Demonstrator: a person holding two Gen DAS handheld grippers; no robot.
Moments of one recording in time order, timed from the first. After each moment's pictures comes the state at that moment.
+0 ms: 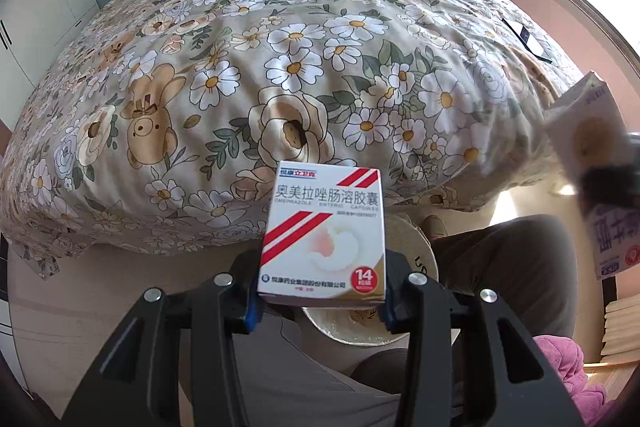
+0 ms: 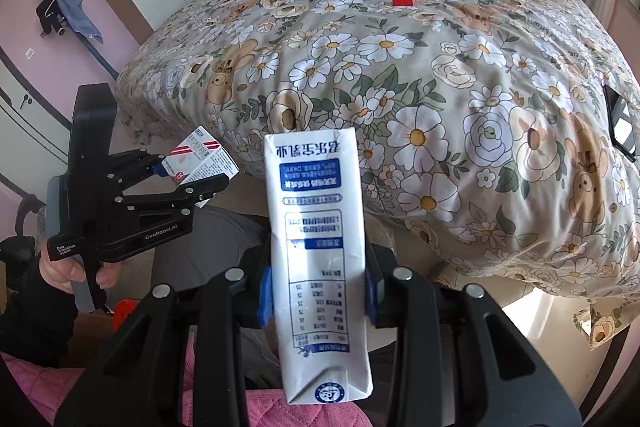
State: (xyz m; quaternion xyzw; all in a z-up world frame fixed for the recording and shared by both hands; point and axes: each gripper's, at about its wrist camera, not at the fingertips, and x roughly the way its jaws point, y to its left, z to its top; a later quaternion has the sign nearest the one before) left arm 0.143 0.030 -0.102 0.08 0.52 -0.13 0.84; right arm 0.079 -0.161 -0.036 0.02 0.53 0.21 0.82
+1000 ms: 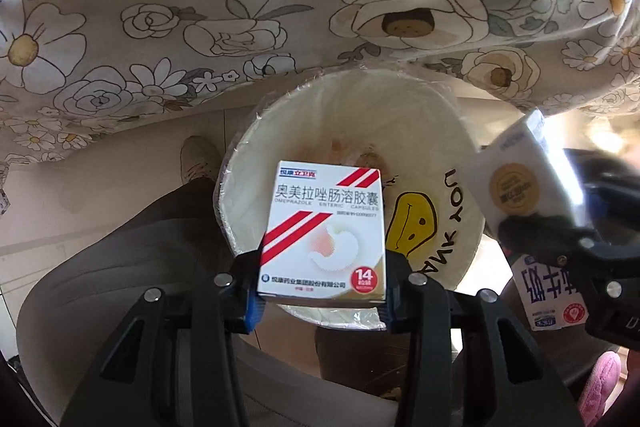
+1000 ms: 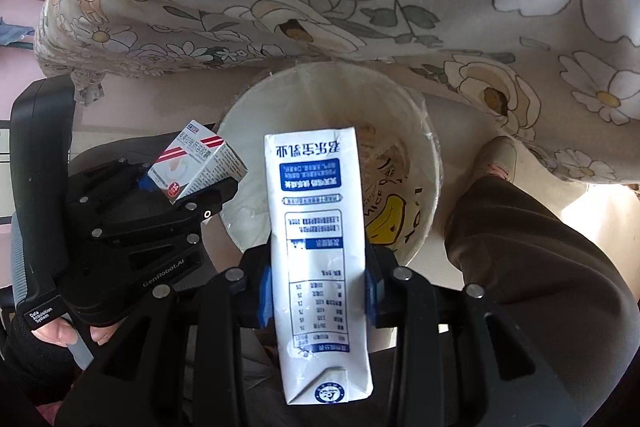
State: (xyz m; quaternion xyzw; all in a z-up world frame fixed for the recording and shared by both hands) left arm 0.169 0.001 -0.317 0.05 0.70 -0.11 0.71; right arm 0.132 -0.146 -0.302 0.08 0.72 0.16 0.67
